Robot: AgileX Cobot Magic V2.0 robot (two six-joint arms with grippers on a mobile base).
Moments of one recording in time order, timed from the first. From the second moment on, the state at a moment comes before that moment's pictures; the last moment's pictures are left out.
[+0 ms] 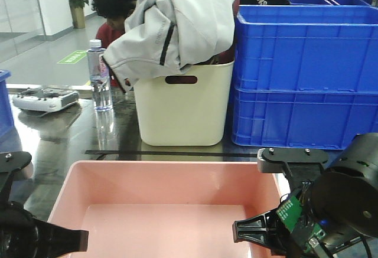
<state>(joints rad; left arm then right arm) -0.60 1.13 -0.99 0.29 0.90 -0.75 0.61 1.40 -1.19 -0.26 1.04 0.67</state>
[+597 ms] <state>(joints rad) -0.60 1.13 -0.99 0.29 0.90 -0.75 0.61 1.40 -1.19 -0.26 1.04 0.67</state>
